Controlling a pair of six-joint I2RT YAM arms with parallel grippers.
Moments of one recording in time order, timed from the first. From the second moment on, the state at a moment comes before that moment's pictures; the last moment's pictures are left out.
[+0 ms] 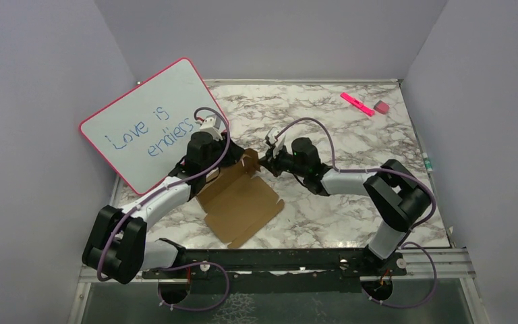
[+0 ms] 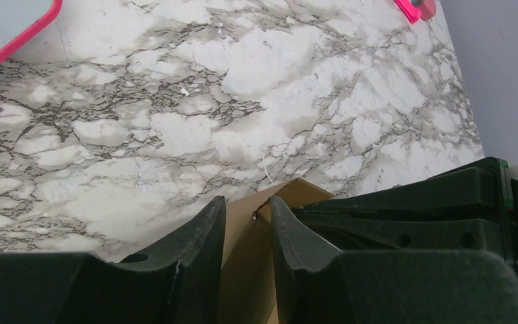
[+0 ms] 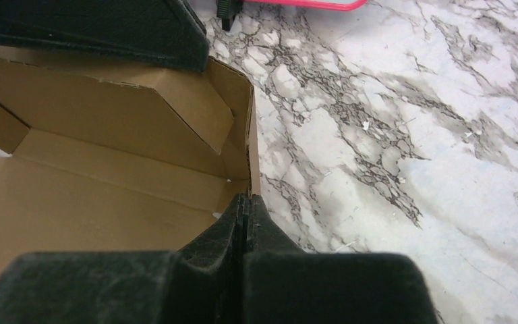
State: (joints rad) left arm -0.41 1.28 0.65 0.26 0.15 -0.56; right arm 0.71 1.73 0.79 0.65 -0.31 -0.09
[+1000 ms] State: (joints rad) left arm -0.49 1.08 0.65 0.06 -0.11 -0.52; right arm 0.84 1.69 0.68 0.71 0.01 0.06
